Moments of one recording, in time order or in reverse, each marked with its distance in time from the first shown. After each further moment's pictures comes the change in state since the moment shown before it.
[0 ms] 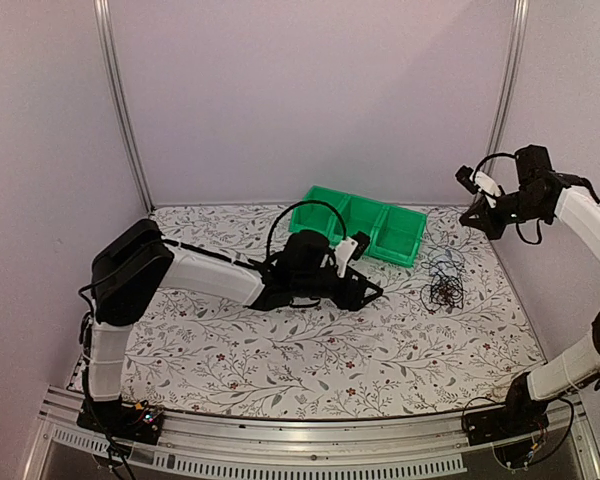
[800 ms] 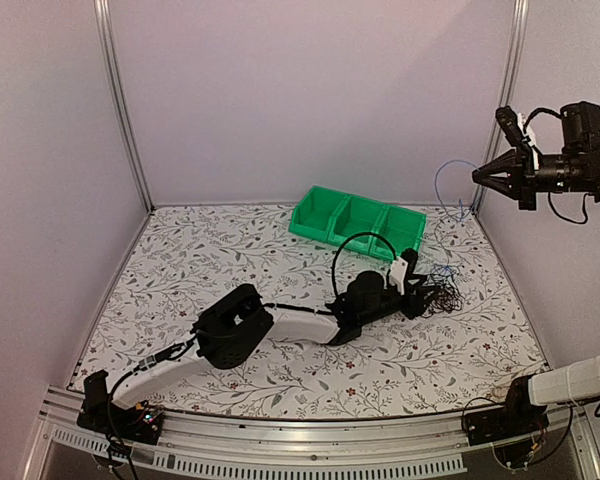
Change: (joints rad) left arm -0.130 0.796 0.904 0.392 -0.196 -0.049; right arm 0.031 -0.217 0.325 -0.312 -0.385 0.023
